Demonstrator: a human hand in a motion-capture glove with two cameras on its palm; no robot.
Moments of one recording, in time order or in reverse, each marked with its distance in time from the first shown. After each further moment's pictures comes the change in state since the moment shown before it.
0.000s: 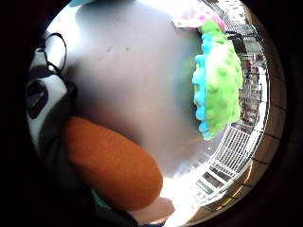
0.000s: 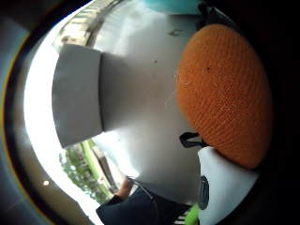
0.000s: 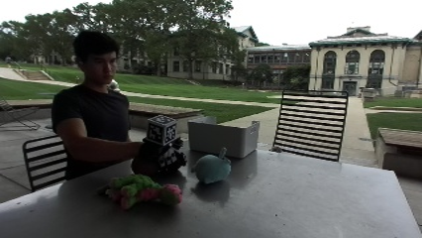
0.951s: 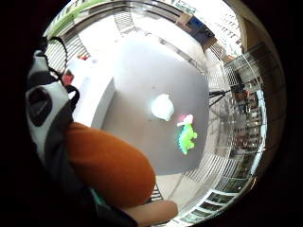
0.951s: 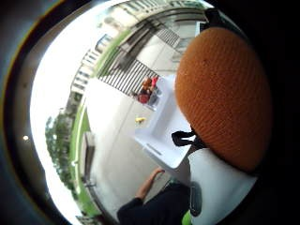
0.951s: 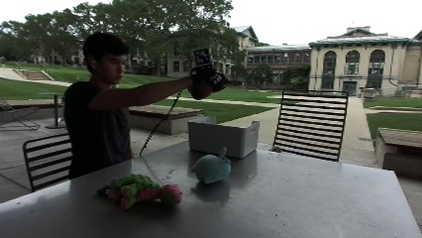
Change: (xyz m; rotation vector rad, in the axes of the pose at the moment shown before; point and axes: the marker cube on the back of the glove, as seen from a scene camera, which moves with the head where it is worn) arm -0.244 -0.035 -0.295 0.362 0.032 -0.517
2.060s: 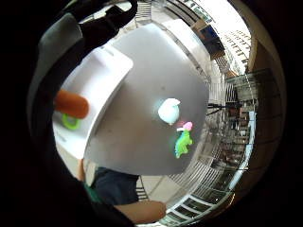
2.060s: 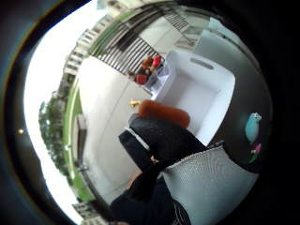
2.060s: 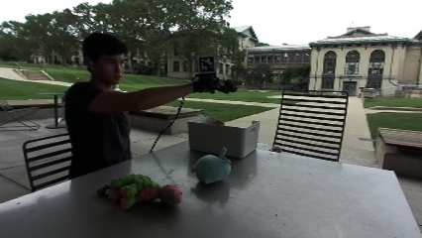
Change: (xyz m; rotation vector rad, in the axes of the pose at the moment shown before) arm 0.003 -0.006 0.049 -0.143 0.012 0.019
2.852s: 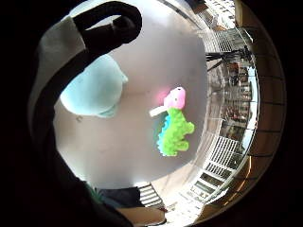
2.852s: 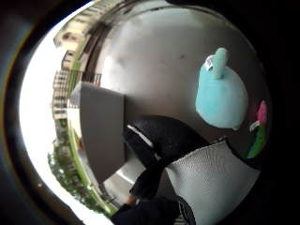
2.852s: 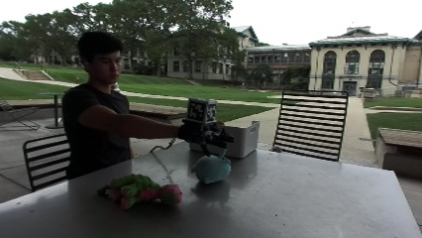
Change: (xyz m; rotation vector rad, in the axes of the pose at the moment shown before) arm 0.193 0.055 0.157 -0.182 0.065 0.456
